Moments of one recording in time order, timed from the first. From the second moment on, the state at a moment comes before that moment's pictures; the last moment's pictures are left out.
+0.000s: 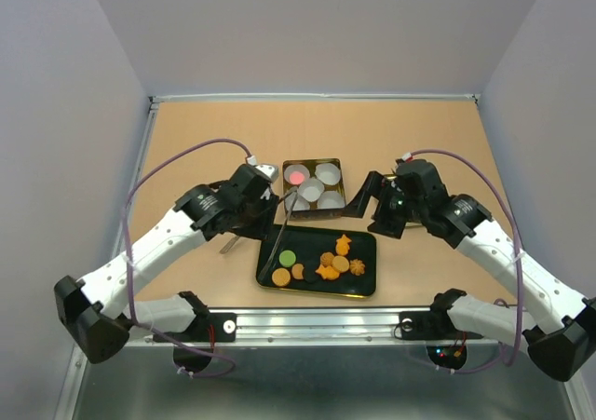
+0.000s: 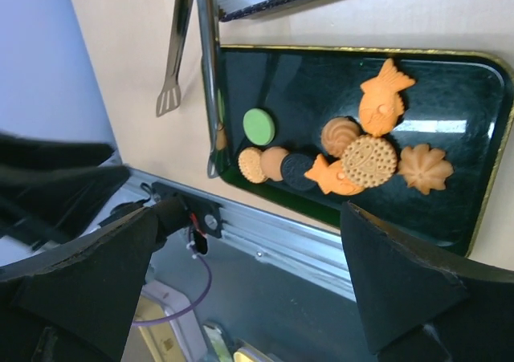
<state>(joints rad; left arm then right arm) -0.78 1.09 1.14 -1.05 -0.10 -0.47 0.60 1.02 0.99 -0.72 -0.16 0.98</state>
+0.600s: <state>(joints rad) -0.78 1.45 1.03 -0.74 -0.06 -0.34 0.60 0.76 0.99 -0.85 -0.03 1.11</state>
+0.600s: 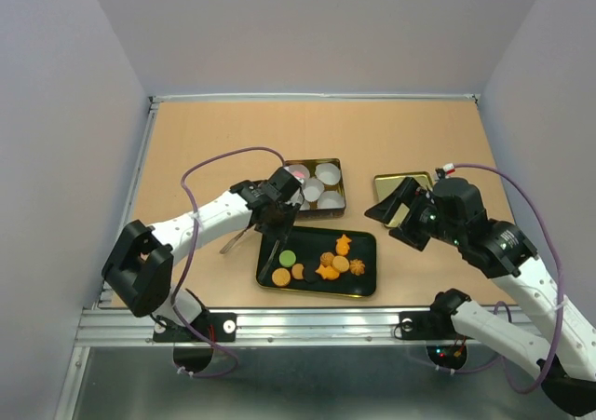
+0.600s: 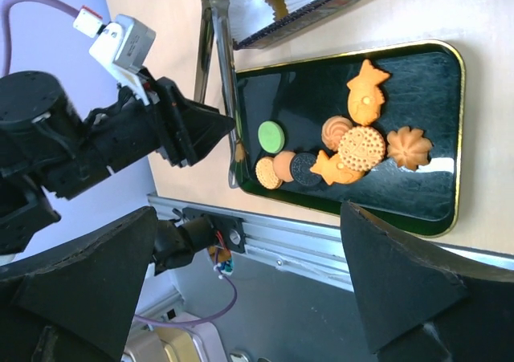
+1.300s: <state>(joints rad) -0.78 1.58 1.03 -0.70 -0.09 -0.34 0.60 0.74 1.01 -1.00 0.05 1.10</state>
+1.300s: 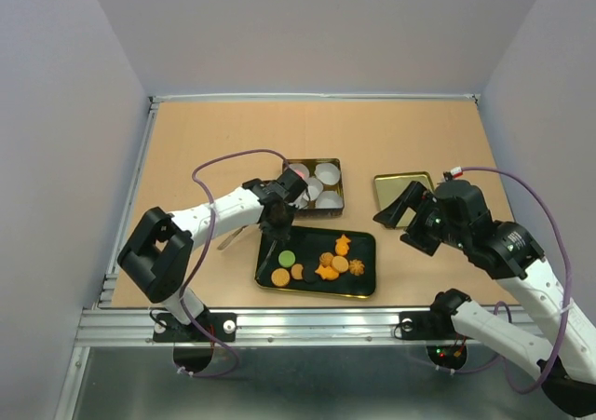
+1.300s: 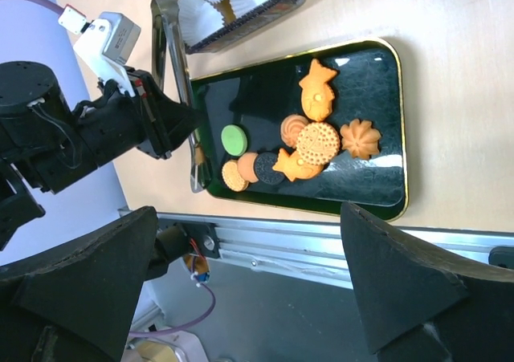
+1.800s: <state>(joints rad) -0.78 1.33 1.43 -0.92 -0.07 -0.36 0.60 1.06 1.33 -0.94 -0.06 1.02</state>
